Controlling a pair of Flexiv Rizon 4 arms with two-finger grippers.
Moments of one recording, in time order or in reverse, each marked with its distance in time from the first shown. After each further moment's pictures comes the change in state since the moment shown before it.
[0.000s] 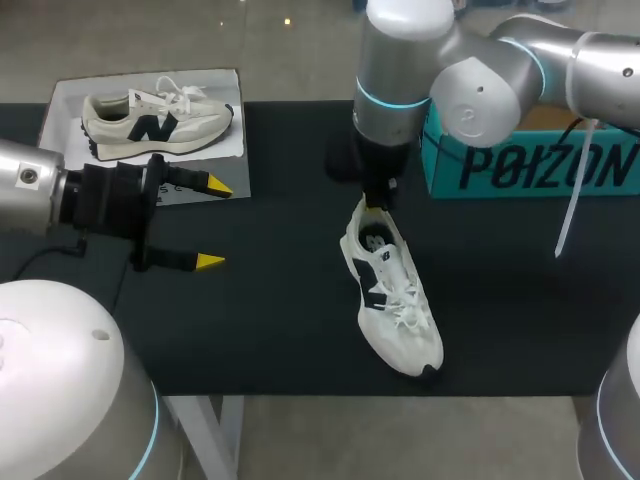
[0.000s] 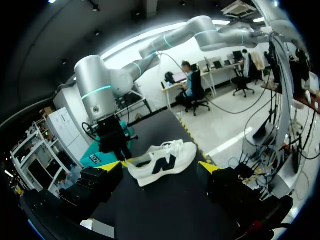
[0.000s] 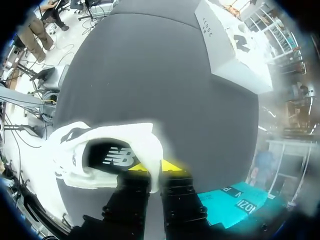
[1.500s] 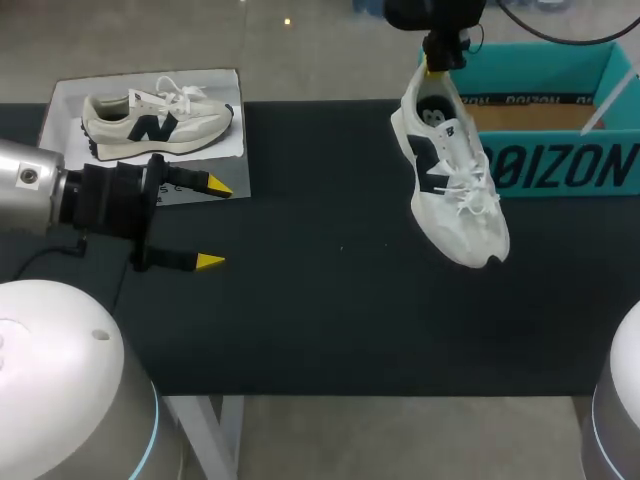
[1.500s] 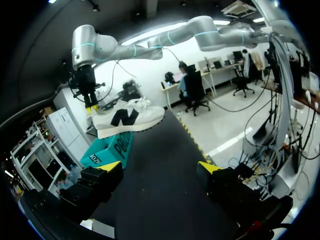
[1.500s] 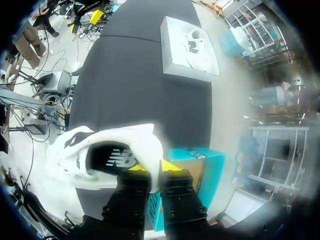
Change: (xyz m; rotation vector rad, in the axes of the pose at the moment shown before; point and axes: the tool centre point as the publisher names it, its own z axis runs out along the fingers) left arm 0.000 0.000 0.000 0.000 0.000 0.000; right arm -0.064 -0.075 -0.206 0.023 -0.091 0.075
